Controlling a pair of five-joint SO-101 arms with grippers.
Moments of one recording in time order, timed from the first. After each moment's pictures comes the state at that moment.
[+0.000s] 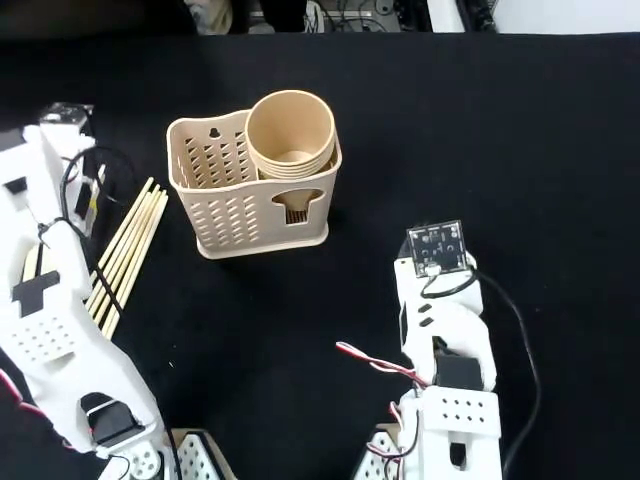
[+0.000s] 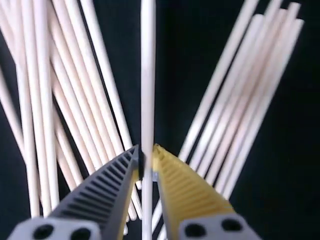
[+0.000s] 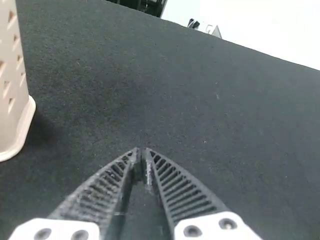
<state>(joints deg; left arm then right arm) -30.5 26.9 -16.8 83.8 -31.3 5.3 -79.7 97.2 15.6 20.1</state>
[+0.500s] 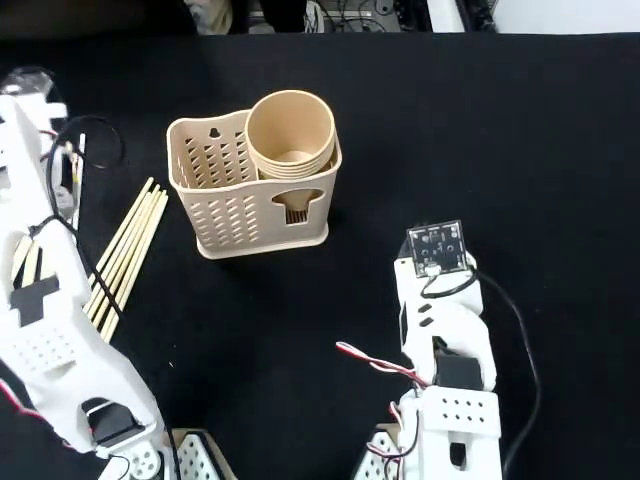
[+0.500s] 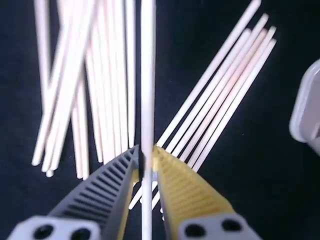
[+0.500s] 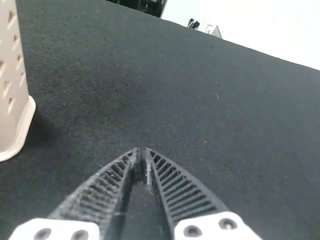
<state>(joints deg) -30.3 23.2 -31.9 100.1 -17.2 5.3 -79.7 97.2 15.6 20.1</state>
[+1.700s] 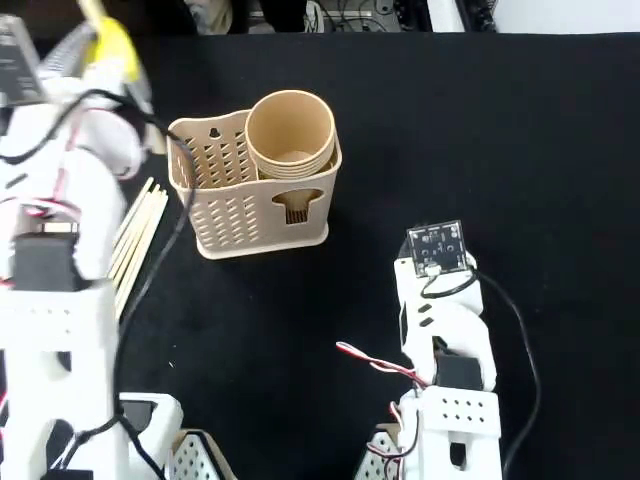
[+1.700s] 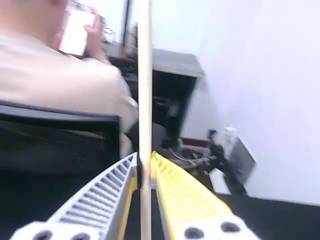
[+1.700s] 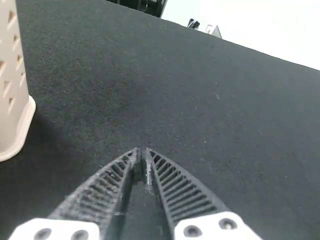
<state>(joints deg) -4.4 -40.5 12.3 36.7 8.3 5.3 -79.7 97.2 15.6 20.1</state>
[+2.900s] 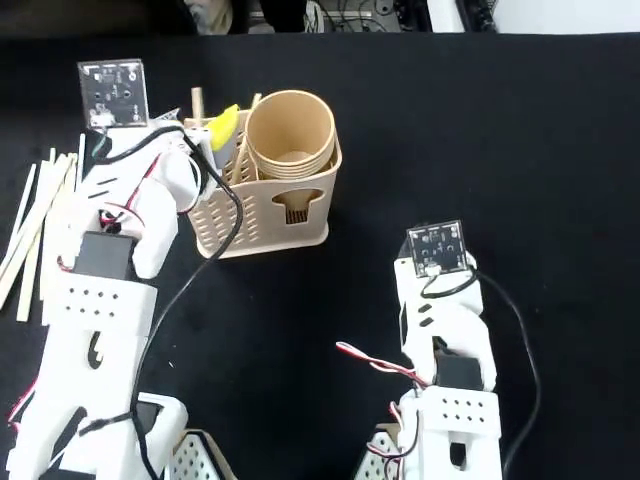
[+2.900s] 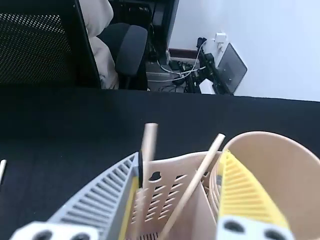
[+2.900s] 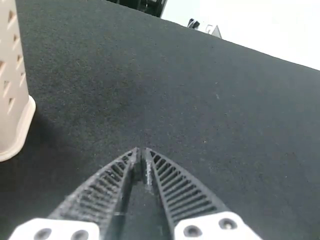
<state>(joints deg) 2.1 -41.0 32.5 37.0 8.3 5.3 -79.7 97.2 15.6 20.1</state>
